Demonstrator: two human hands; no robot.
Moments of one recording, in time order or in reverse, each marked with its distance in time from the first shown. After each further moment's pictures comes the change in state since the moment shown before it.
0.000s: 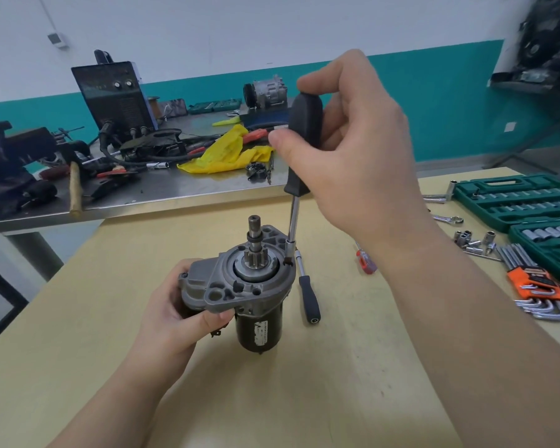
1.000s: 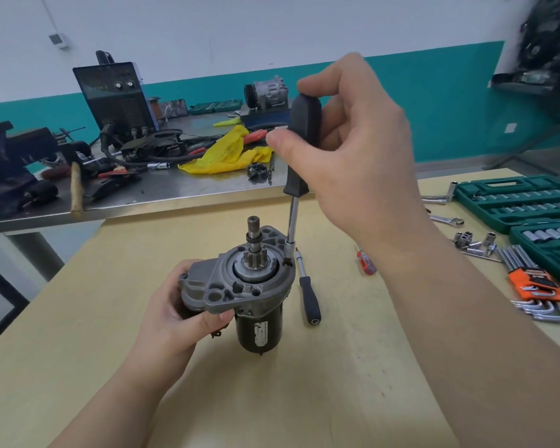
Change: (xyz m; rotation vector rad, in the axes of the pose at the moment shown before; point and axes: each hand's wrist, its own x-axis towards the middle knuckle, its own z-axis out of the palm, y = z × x) left_hand 0.000 -0.001 -0.001 -0.007 0.005 0.001; right_hand 0.001 0.003 0.003 0.066 0.014 0.018
